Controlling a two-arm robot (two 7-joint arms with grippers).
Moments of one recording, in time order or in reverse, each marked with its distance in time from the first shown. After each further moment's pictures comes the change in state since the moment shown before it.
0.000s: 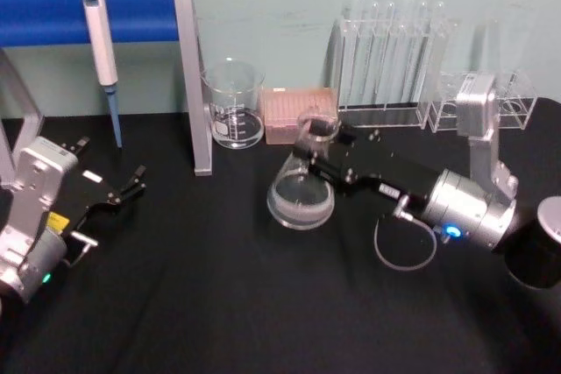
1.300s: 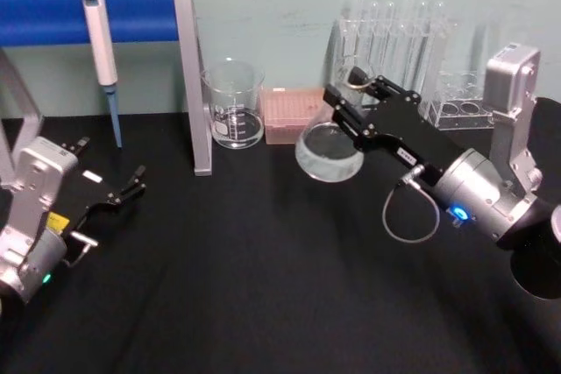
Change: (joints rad) left arm 0.000 0.000 0.000 0.000 0.000 0.000 0.000; right arm -0.141 -0.050 0.147 -0.243 -0.123 0.067 -0.317
